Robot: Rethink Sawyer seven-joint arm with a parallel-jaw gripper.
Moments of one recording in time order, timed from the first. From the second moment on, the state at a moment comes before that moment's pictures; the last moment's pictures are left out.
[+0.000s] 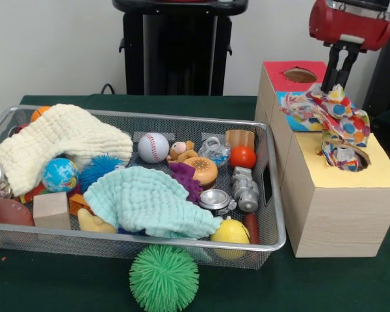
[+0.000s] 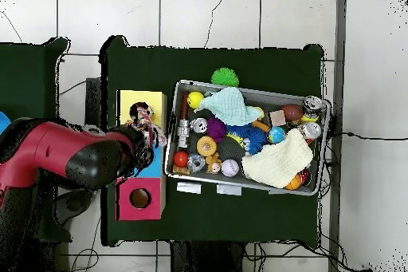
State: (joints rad) arm 0.59 0.52 -1.98 1.10 -1.00 -1.37 4.46
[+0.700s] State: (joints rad) arm 0.55 0.52 -2.04 1.04 -0.95 -1.37 4.46
